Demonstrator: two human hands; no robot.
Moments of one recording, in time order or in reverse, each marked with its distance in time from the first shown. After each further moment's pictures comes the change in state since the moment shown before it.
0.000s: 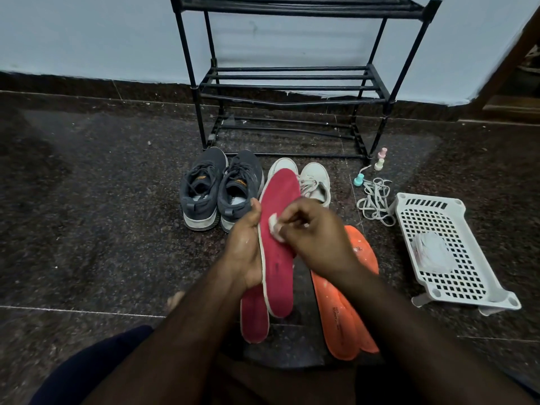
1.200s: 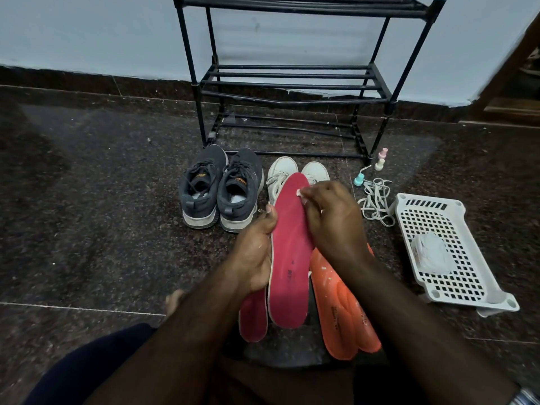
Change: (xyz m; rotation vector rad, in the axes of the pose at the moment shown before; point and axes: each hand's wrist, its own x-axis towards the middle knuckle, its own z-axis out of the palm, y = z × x) left_hand -0.002 -0.010 0.008 0.035 -0.006 0.049; right_hand 0.023 0.028 -0.016 -0.469 0.306 -0.305
